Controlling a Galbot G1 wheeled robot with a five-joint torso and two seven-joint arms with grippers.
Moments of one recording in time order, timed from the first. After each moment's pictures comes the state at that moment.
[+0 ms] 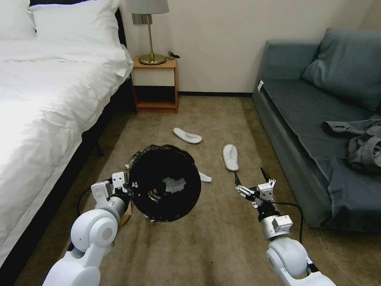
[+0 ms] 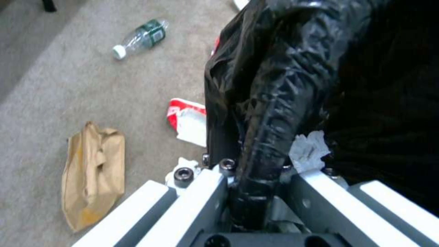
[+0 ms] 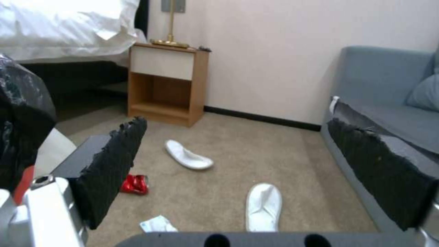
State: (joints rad) left arm 1.26 -1.20 -0.46 -2.12 -0.84 0.74 -0.48; right arm -1.37 1.13 0.31 1.85 0.20 0.23 0.16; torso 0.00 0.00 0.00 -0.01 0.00
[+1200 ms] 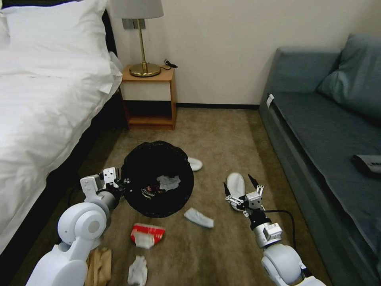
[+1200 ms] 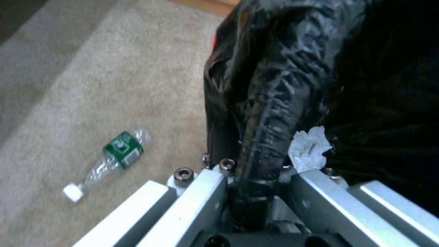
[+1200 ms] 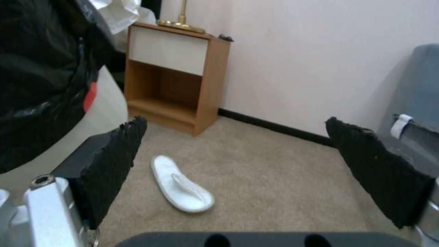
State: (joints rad) left arm 1.23 -1.13 -0.52 -2.13 -0.92 0.74 -0.48; right arm -1.37 1.12 0.23 1.80 0.12 0.29 0.13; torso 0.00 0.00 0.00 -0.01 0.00
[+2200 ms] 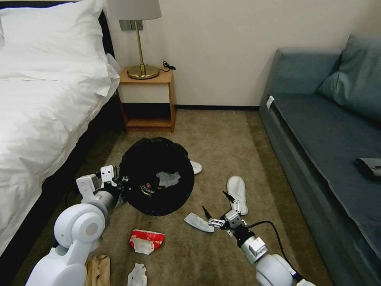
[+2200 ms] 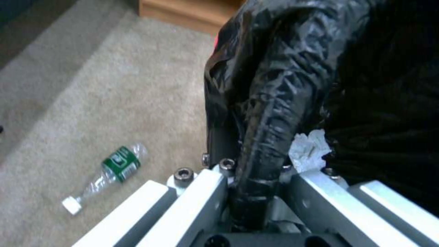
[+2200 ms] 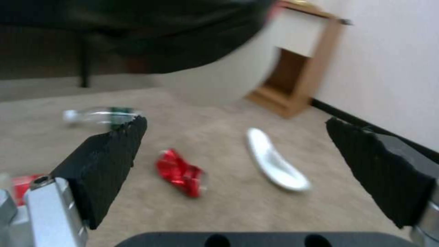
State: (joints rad) left arm 1.21 -1.17 -0.55 -2.16 -0.89 0.74 -0.47; right arm -1.17 0.92 -0.20 1.68 0.15 0.33 0.12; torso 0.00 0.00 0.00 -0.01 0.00
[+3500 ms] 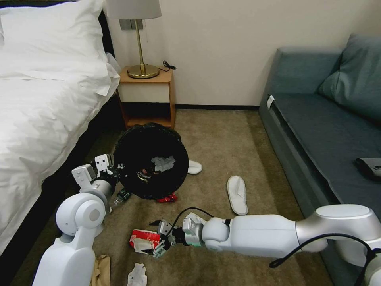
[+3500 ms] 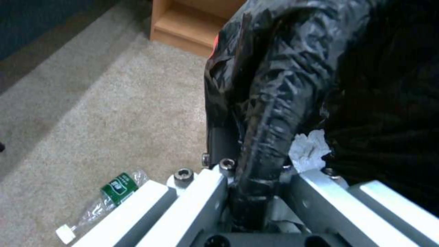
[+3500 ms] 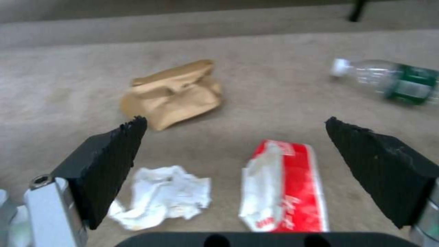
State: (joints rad) left arm 1.15 -1.27 -0.59 -2.11 -0.78 0.72 -0.41; right arm -0.13 1.17 -1.38 1.39 0.91 0.16 -0.23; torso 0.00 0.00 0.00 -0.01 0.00
